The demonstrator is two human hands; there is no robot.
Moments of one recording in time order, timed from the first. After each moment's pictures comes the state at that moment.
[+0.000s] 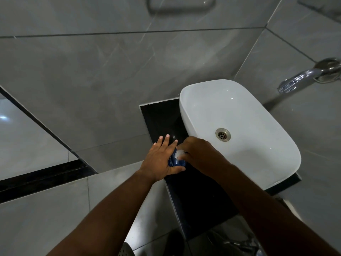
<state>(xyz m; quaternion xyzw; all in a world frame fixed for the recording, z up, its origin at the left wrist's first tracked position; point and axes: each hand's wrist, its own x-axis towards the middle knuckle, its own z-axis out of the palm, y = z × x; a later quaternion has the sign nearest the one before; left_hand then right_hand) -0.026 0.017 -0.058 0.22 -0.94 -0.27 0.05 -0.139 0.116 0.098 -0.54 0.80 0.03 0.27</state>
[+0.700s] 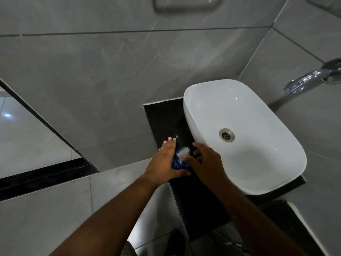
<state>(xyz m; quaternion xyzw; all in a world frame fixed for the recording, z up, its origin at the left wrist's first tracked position) -0.019 0.032 -0.052 0.27 -0.87 -0.40 0.06 -0.135 0.148 0.040 -0.39 0.86 -0.28 0.18</state>
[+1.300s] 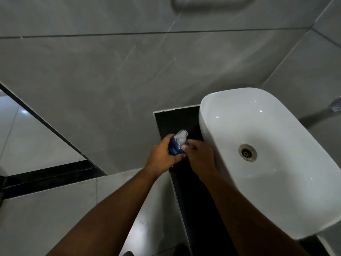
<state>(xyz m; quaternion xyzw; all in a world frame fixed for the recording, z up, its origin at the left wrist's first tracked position) -0.046 -0.048 -0.055 0.37 -0.74 -0.54 0.19 -0.149 0.038 0.005 -0.31 0.82 -0.39 0.27</state>
